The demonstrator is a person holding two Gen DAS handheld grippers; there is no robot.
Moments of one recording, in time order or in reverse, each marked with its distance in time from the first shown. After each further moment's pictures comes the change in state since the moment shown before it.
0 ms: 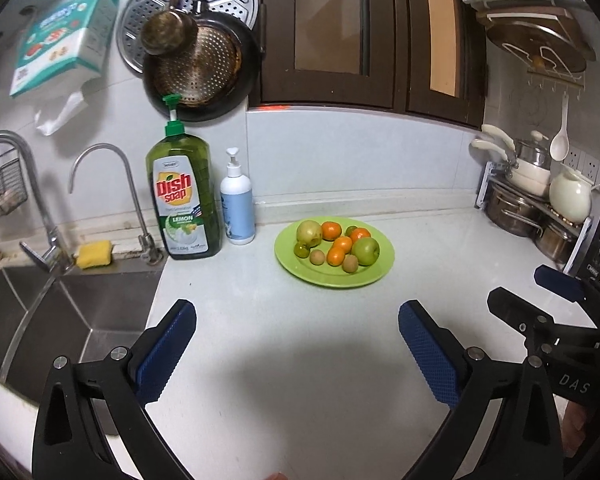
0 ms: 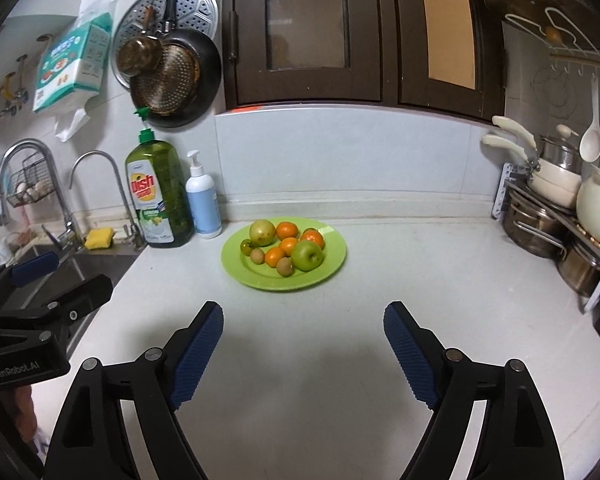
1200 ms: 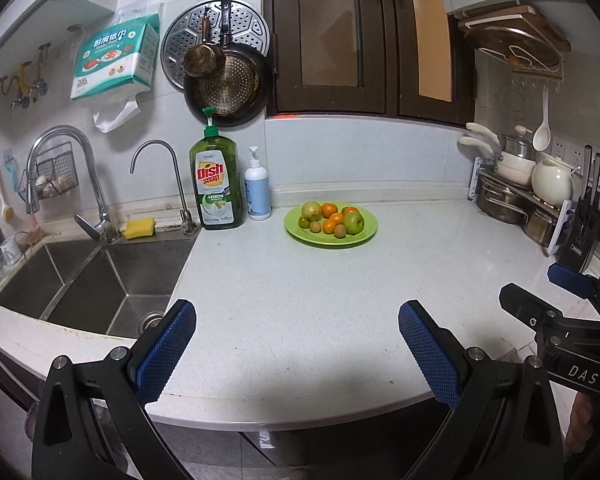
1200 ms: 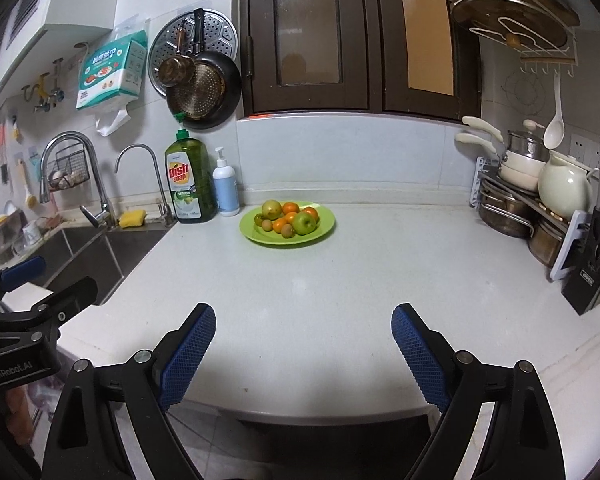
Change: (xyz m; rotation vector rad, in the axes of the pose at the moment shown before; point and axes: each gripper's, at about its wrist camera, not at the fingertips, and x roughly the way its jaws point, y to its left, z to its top) left arm -0.131 -0.050 -0.070 -0.014 -0.029 0.102; right arm -0.121 -0.027 -0.069 -0.013 -0.024 0.042
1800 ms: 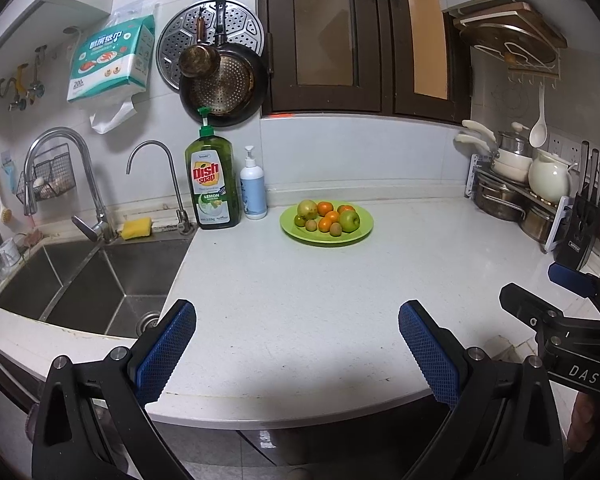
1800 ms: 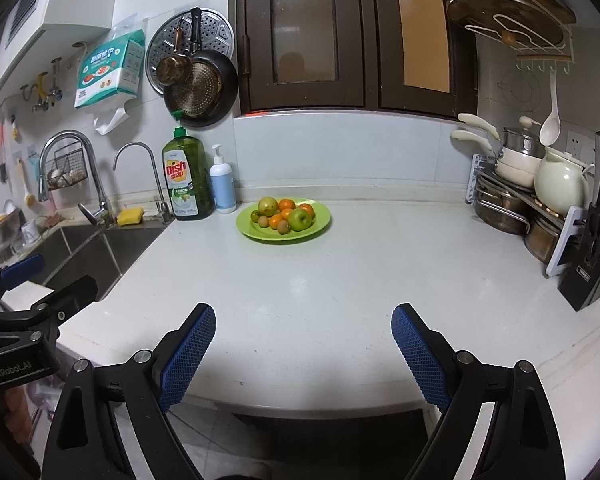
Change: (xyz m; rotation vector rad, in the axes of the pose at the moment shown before) left arm -0.001 -0.006 -0.001 0.009 0.002 -0.005; right arm -0.005 -0.004 -0.007 0.001 0.004 -0.011
